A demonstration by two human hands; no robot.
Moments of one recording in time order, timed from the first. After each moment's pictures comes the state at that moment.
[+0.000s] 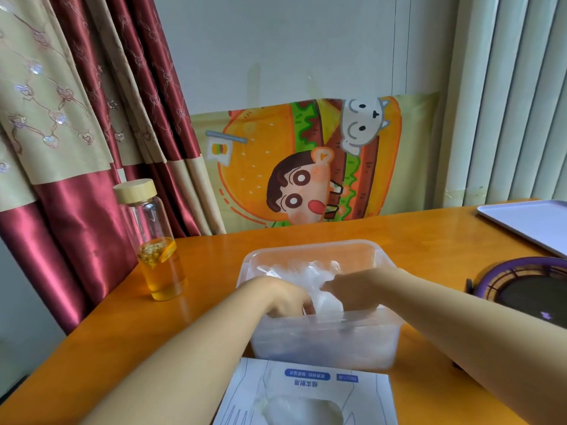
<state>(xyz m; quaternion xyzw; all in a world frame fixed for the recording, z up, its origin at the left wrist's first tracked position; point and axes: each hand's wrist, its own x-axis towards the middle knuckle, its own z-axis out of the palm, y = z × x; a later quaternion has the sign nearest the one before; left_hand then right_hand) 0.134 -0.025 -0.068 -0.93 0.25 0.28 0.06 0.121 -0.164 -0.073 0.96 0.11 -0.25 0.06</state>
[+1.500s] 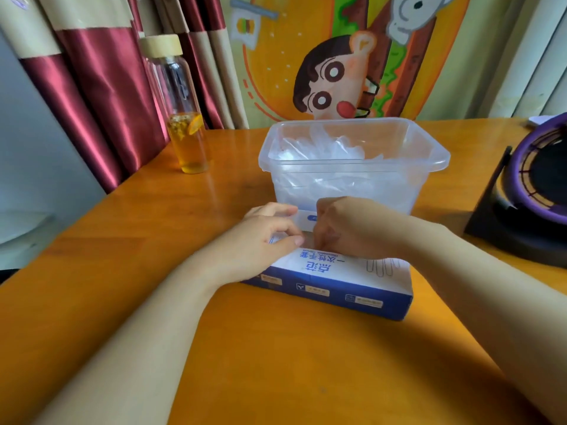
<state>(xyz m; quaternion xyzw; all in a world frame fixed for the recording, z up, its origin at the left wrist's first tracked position) 0.008 0.072 -0.147 -0.93 0.24 0.06 -0.28 0.012 -0.111 -0.127 0.96 0.29 -0.02 -0.02</state>
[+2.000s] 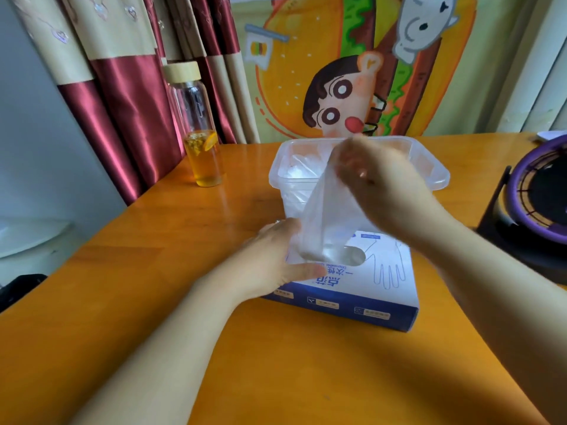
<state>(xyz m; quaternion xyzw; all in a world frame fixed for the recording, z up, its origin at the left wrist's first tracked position) -0.002 0.067 -0.145 -0.92 0.23 0.07 -0.30 -0.005 -0.112 -0.081 0.87 0.21 0.26 -0.36</state>
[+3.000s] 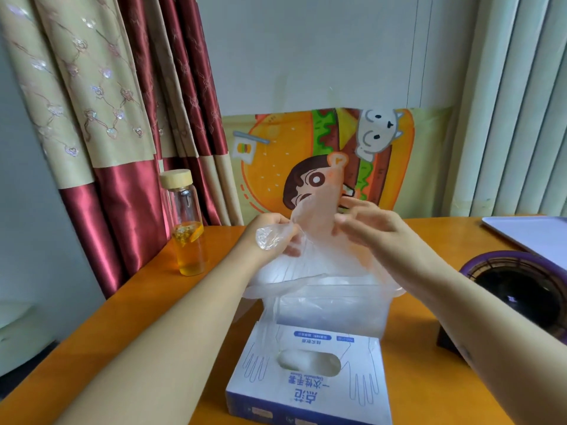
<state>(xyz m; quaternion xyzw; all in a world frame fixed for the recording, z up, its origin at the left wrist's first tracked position) 0.077 0.019 -0.021 -0.84 0.14 -0.03 -0.52 0.011 -0.156 -0.017 0.81 0.16 0.14 -0.55</state>
